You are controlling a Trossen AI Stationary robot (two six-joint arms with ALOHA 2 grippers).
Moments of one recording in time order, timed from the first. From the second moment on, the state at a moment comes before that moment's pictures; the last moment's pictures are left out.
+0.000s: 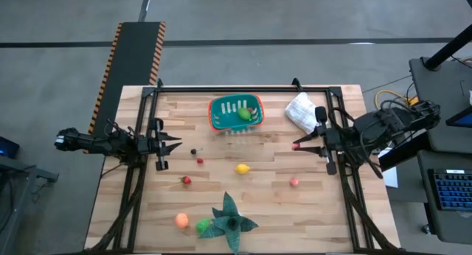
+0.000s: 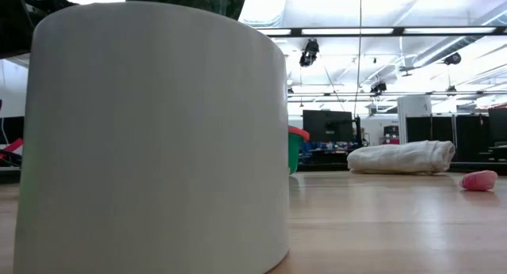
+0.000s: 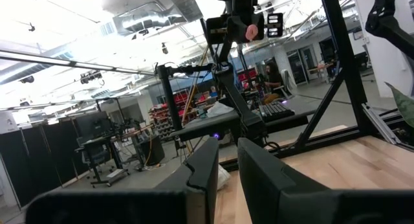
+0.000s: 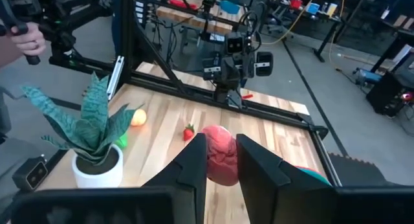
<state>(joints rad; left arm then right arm) -0.18 0.16 0.03 0.38 -0.24 0.40 0.40 0.96 1.26 -0.59 0.31 -0.13</state>
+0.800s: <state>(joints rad) -0.18 0.16 0.03 0.38 -0.24 0.40 0.40 1.09 1.25 -0.47 0.77 -0.15</state>
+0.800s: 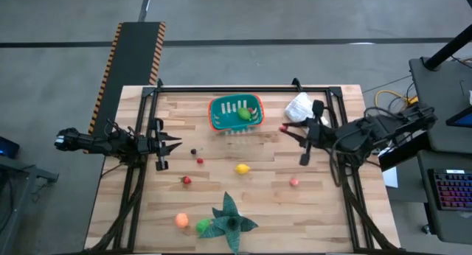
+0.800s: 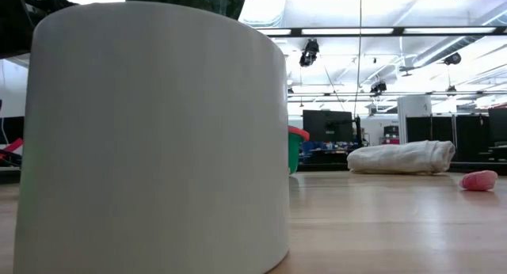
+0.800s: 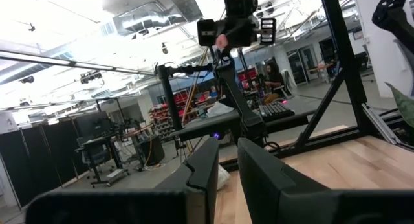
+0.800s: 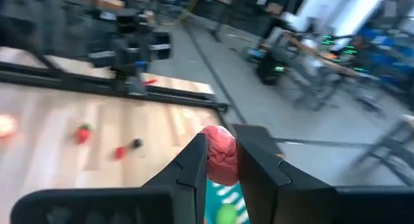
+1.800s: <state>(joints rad) -0.18 0.16 0.03 0.38 -0.24 0.40 0.25 1.27 1.25 -0.20 1.47 -0.27</state>
